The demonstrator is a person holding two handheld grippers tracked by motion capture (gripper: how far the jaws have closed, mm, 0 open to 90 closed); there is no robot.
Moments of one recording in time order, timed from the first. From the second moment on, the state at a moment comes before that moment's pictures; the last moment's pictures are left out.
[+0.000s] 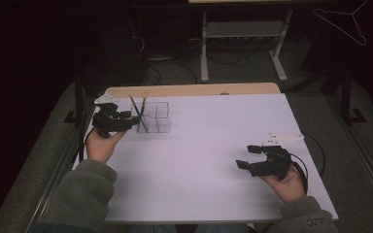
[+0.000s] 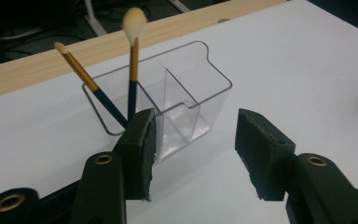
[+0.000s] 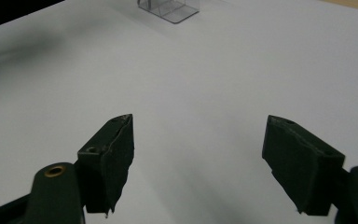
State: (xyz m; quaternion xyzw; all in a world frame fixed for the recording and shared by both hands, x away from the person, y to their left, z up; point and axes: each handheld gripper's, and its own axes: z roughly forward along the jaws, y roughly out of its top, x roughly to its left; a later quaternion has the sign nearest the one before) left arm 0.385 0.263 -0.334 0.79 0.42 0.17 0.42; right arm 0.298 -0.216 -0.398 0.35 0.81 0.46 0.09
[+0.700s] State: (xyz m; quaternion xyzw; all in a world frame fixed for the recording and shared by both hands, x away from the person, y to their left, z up) left arm 0.341 0.259 -0.341 0.80 0.39 0.17 0.43; right arm 0.296 -0.215 -0.397 0.36 0.81 0.45 0.11
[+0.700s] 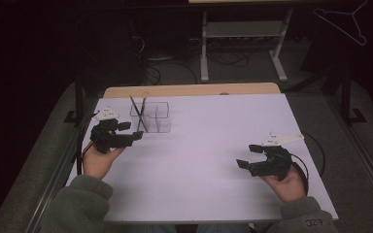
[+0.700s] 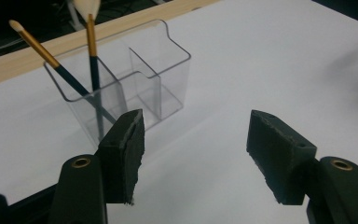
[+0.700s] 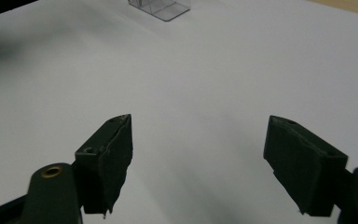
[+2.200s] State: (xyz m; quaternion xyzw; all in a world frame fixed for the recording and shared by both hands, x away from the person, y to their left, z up) left arm 0.271 0.254 -0.380 0.82 0.37 0.16 0.42; right arm 0.291 -0.219 -0.402 0.37 0.81 0.44 0.12
